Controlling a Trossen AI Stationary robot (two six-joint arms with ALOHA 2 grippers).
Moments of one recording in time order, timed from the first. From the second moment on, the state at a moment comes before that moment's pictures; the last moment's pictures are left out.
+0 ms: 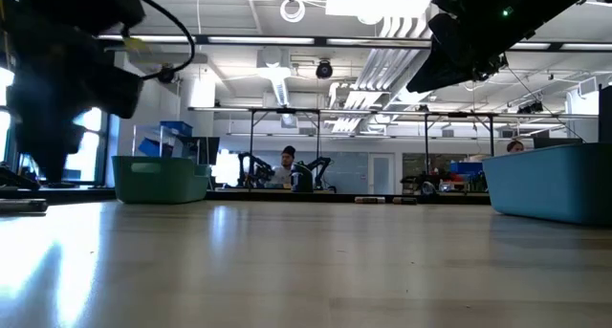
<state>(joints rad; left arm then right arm) -0.20 1.09 0.47 -0.50 0.19 -0.94 0.26 1.19 0.69 -0.23 0.90 0.42</state>
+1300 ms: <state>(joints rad) -0.90 1.44 0.84 -0.81 -0.08 -1.31 0.21 1.19 0.69 -0.09 0.90 0.23</state>
